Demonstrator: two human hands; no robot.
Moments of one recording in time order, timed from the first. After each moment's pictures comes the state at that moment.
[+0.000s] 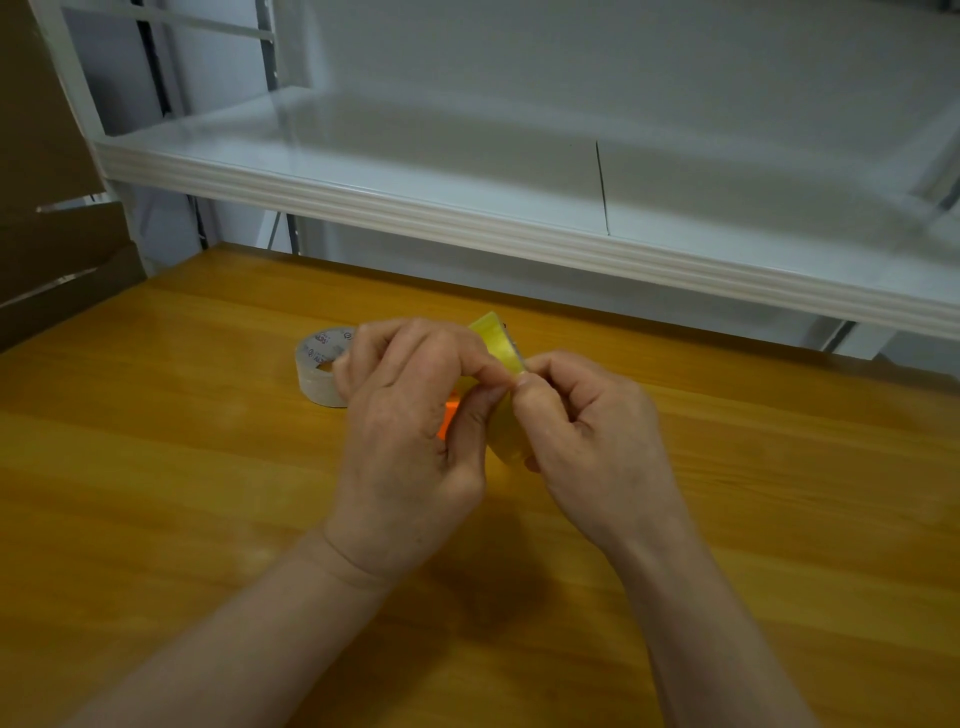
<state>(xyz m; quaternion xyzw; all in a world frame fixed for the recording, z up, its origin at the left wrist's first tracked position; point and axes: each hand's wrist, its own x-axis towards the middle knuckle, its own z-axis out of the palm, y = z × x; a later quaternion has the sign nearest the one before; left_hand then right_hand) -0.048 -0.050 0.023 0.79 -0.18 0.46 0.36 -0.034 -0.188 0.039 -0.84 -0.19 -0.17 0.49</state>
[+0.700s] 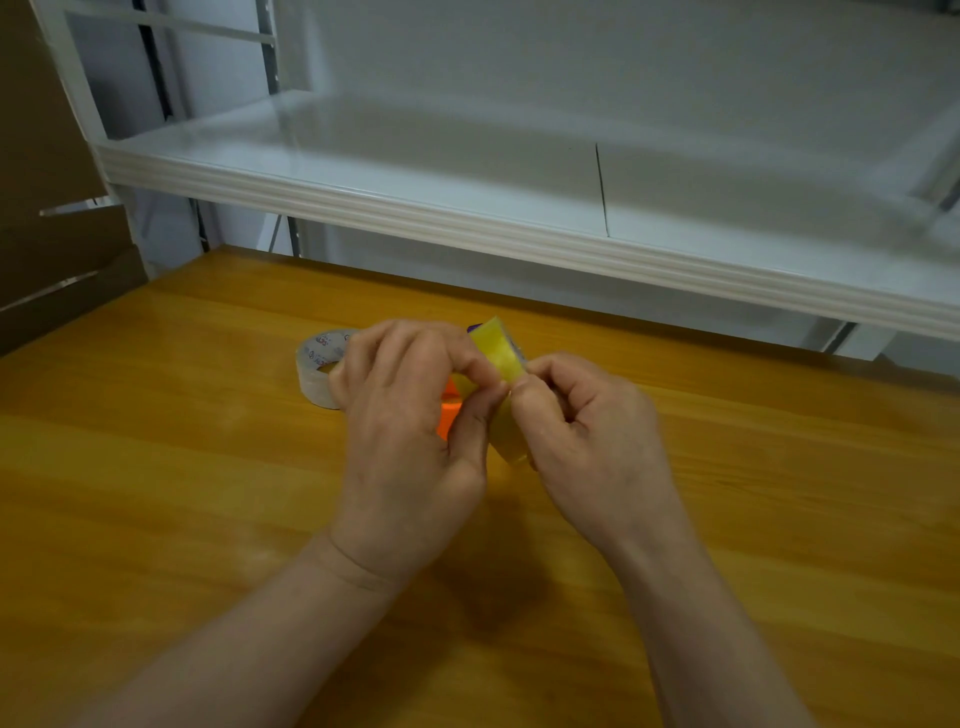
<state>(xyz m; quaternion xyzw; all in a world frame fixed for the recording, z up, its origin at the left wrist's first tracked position) -0.045 -0.055 0.019 0.79 -0.14 0.48 0.36 -0.033 -0.189 0.038 -0.85 -0.17 -0.19 0.45</state>
